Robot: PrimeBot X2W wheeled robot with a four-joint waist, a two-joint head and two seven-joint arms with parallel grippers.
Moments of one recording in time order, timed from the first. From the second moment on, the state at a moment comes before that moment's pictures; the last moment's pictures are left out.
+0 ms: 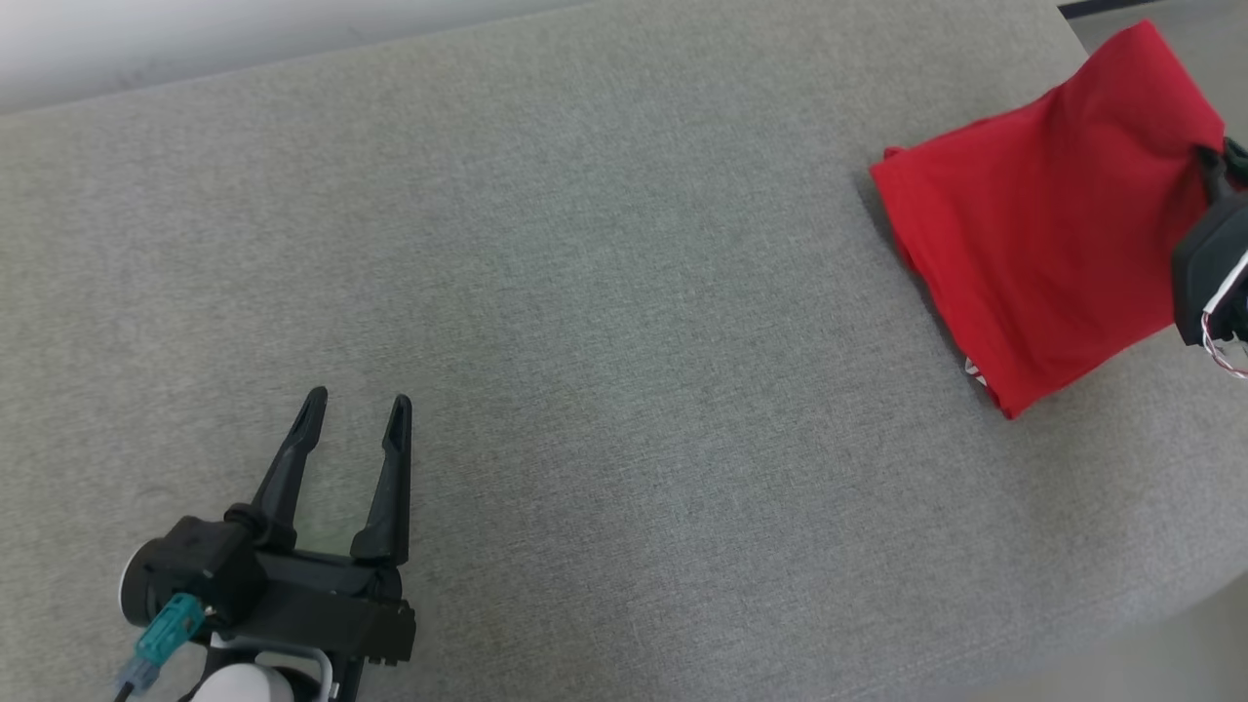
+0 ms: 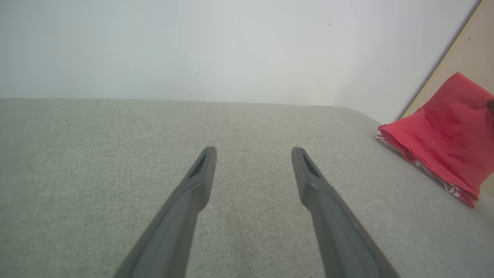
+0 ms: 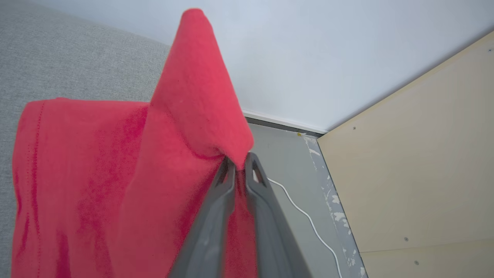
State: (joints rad) left arm -0.21 0.12 -0.10 0.11 -0.25 -0.13 -0.26; right arm -0.88 -0.52 0.20 0.74 0.07 0.13 0.20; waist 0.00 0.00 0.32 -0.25
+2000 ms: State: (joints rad) left arm 0.12 0.05 0.09 0.19 -0.24 -0.11 -0.26; right arm -0.06 -0.08 0.11 0.37 0.18 0.13 -0.23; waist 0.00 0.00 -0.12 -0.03
